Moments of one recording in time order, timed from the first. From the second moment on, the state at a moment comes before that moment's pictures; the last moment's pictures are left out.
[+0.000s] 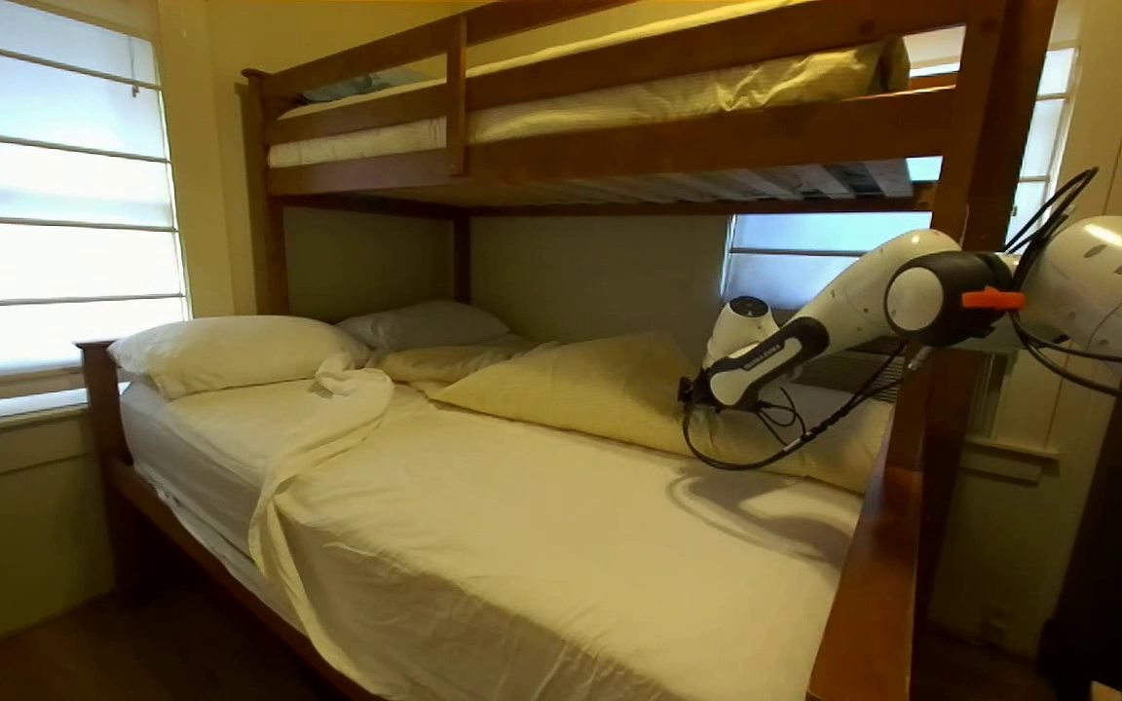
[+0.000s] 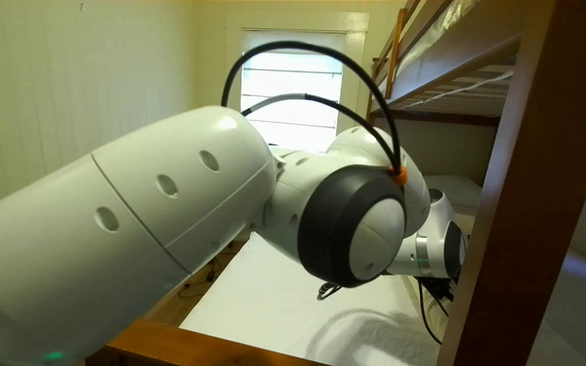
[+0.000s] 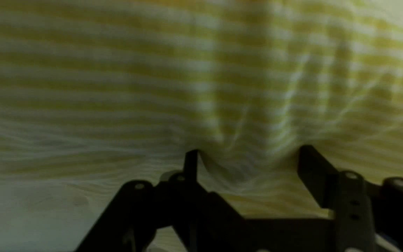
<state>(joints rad) -0.56 1.00 0.02 -1.16 -0.46 2.81 0.73</state>
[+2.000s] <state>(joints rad) -0.45 0.81 0.10 -1.34 0.07 2.55 0.27</state>
